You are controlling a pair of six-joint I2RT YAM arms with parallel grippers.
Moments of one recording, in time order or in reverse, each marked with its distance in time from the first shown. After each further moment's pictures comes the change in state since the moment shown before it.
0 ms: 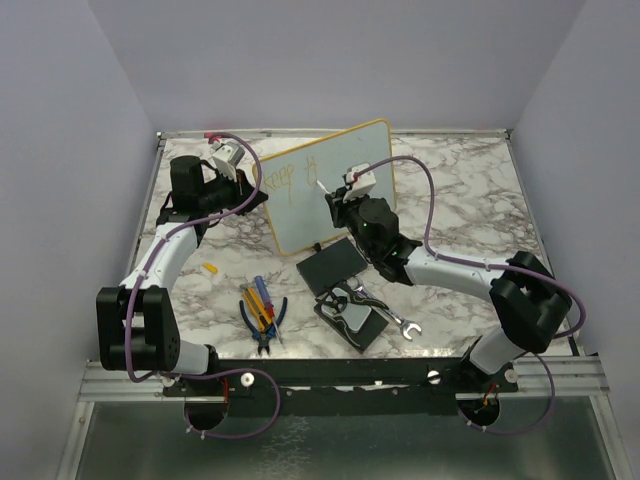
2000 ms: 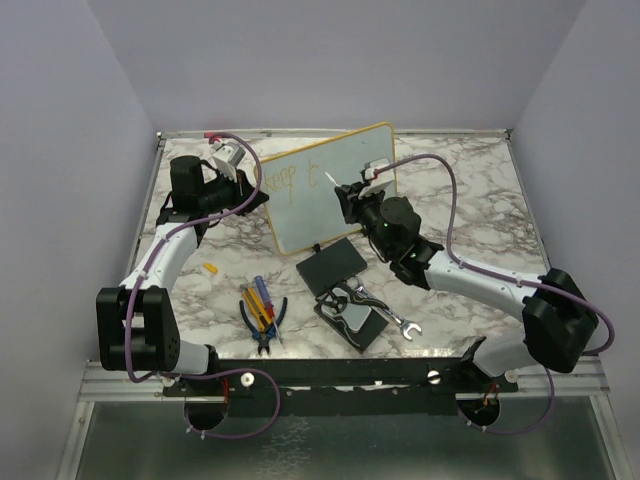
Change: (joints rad) left arm 0.000 0.000 0.000 0.000 0.009 0.000; right arm -0.004 -0.139 -0.046 -0.039 -0.039 -0.002
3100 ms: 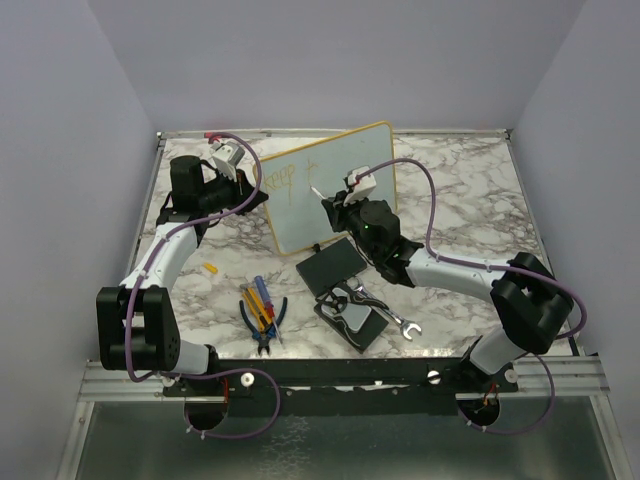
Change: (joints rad) left arm 0.001 0.002 0.000 0.004 -0.003 0.000; right arm 0.002 0.130 0.014 0.038 -0.029 0.062
